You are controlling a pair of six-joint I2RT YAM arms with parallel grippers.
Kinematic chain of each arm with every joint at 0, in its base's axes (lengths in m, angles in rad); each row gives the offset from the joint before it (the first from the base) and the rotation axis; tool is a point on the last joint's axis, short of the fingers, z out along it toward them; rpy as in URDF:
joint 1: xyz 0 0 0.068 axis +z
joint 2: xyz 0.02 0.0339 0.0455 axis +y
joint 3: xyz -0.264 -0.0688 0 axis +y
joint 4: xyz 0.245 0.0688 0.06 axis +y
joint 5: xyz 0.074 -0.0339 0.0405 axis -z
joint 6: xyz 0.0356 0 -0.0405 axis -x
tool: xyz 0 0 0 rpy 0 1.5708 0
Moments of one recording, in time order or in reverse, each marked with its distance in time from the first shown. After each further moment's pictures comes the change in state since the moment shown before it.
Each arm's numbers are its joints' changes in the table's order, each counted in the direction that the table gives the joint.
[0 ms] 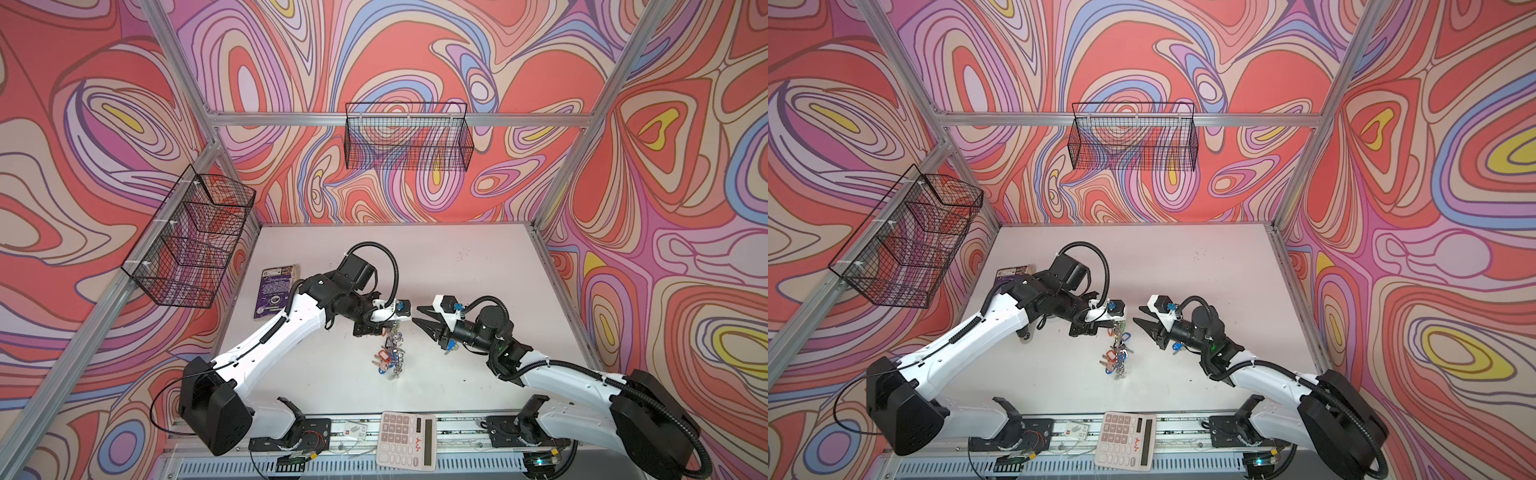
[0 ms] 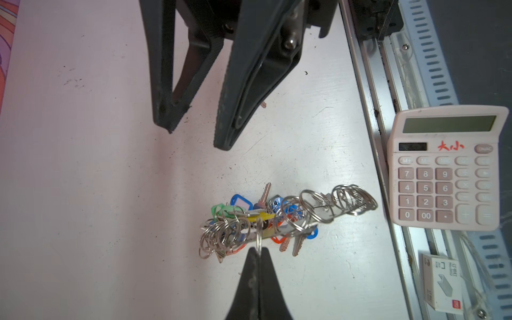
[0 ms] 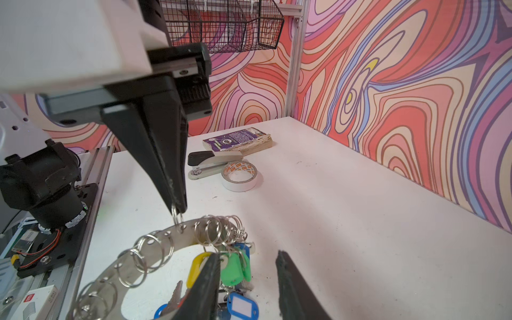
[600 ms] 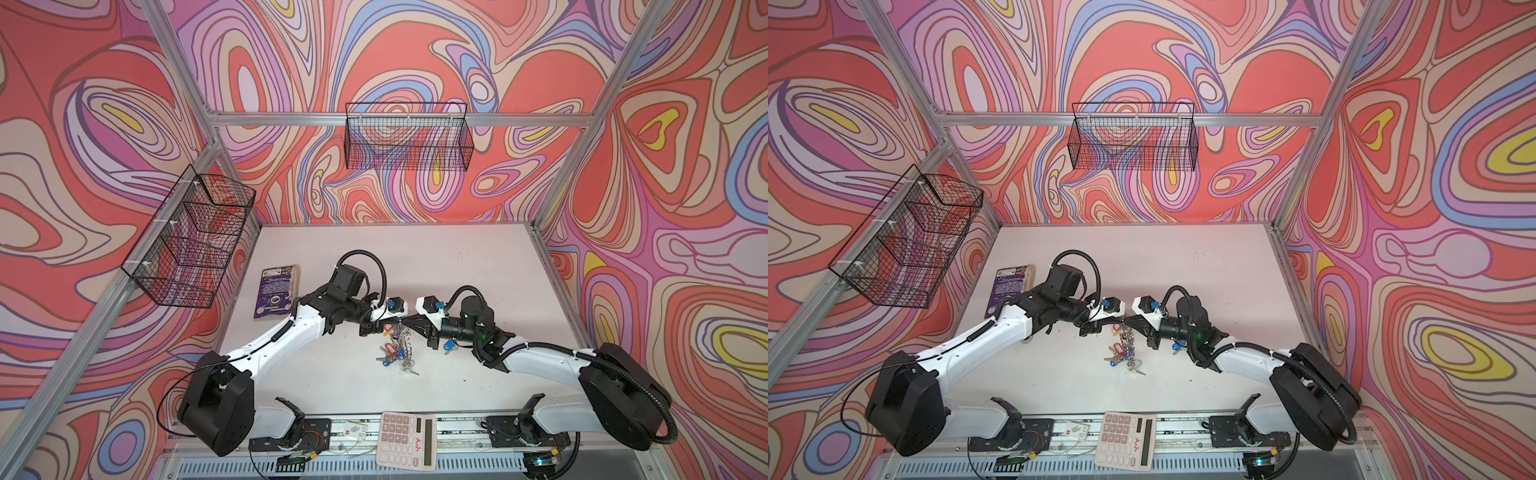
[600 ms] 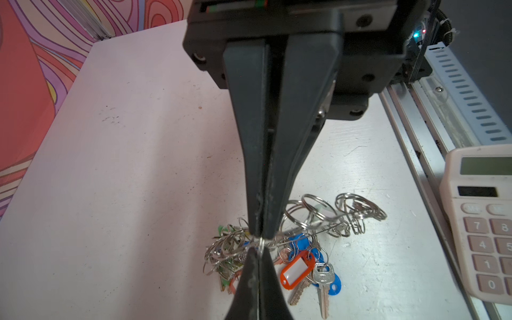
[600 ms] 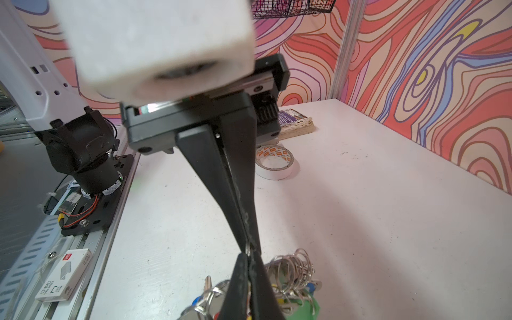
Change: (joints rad) left arm 0.094 -0.012 0.297 -0.500 0.218 0.057; right arm 0.005 0.193 -0.106 0.017 -0.174 0.066
